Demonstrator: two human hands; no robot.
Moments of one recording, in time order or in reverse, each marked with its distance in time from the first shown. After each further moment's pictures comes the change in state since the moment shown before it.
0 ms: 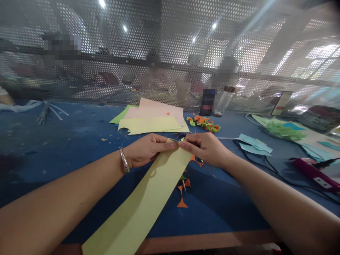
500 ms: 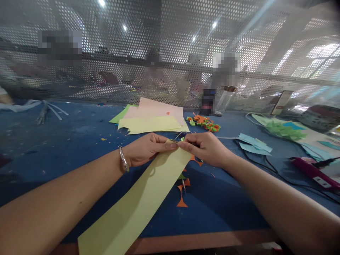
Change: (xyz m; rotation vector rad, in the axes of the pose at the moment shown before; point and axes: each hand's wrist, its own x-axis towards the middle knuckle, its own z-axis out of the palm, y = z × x) left_hand -0.002 0.003 0.002 0.039 0.016 -0.027; right_hand 0.000 0.000 0.000 -0.009 -0.005 -0.032
